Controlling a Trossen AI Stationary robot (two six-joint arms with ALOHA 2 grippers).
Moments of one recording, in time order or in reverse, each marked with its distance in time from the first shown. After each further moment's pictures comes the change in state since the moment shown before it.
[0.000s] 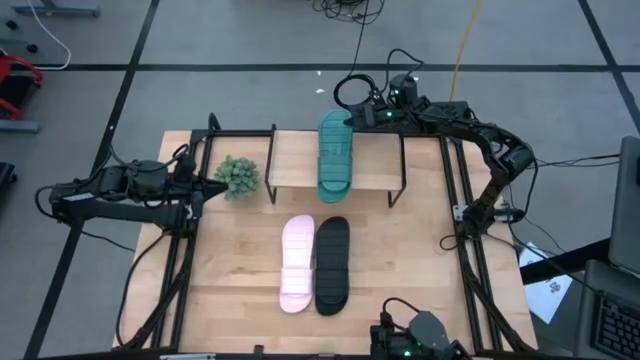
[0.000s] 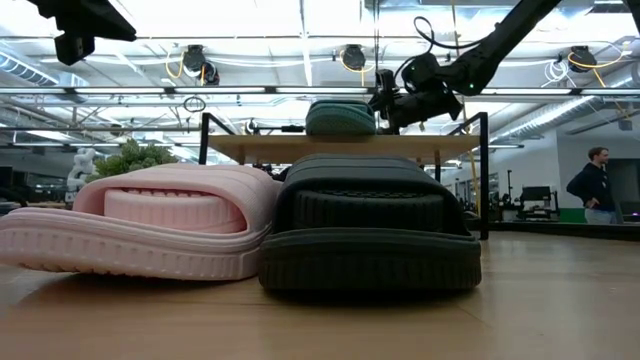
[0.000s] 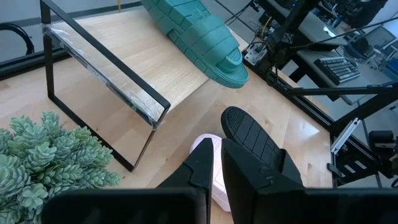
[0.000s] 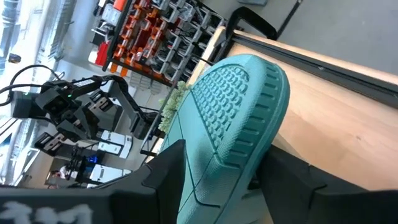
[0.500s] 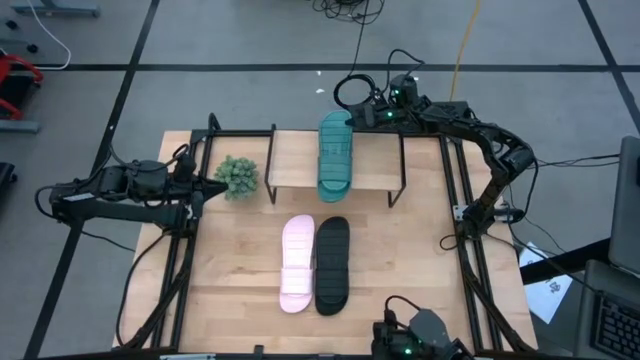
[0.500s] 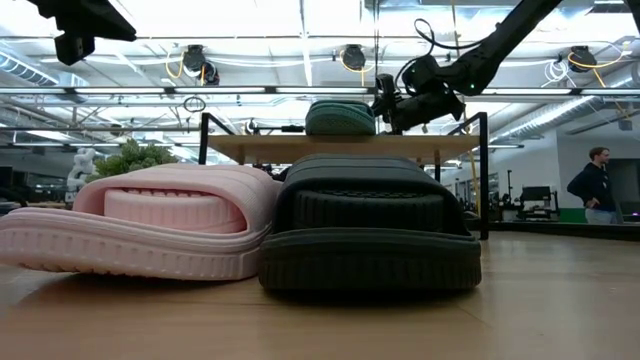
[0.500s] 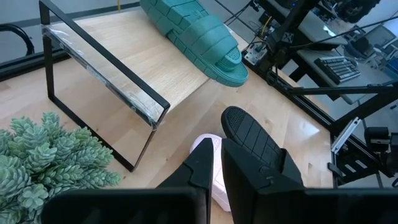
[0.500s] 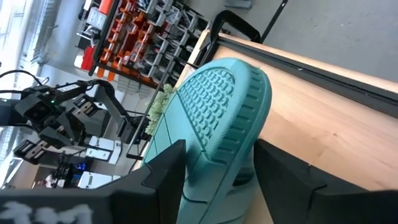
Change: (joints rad) left arm 0.000 0.000 0.000 0.000 0.000 0.004; right arm -0.011 -0.002 0.000 -0.040 0.046 -0.030
